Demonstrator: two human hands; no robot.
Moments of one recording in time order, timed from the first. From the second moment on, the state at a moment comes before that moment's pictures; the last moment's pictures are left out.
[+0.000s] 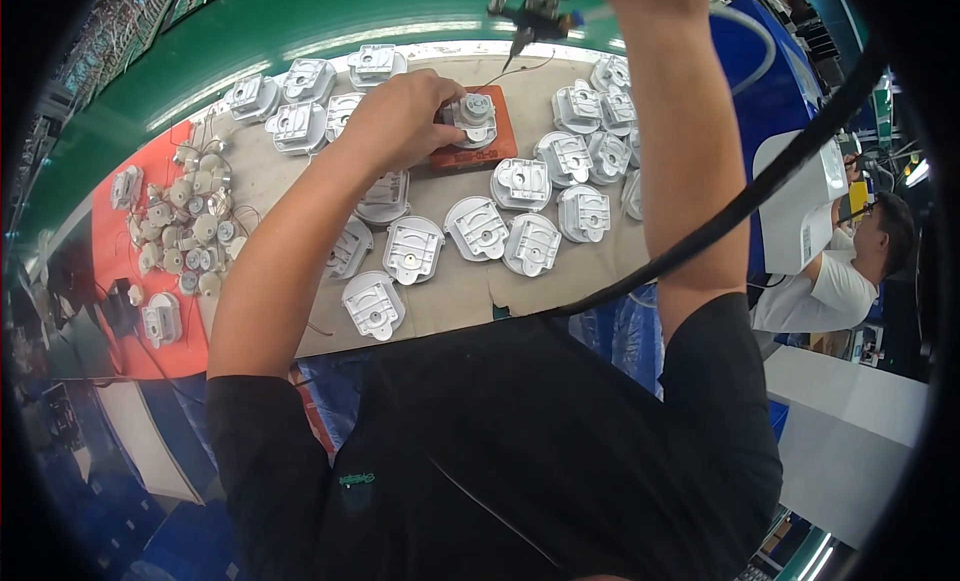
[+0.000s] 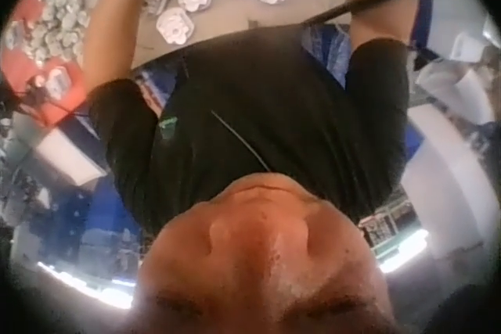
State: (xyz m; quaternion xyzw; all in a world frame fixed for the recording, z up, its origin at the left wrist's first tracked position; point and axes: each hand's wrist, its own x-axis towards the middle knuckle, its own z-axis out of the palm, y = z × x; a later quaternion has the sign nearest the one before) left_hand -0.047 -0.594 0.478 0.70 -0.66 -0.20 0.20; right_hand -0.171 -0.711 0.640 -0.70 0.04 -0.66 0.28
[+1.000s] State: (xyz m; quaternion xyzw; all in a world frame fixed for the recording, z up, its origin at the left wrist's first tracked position) left_hand -0.041 -0.593 0.466 0.69 -0.66 -0.19 0.25; right_hand -0.185 -0.694 0.616 -0.67 0.03 -0.65 0.37
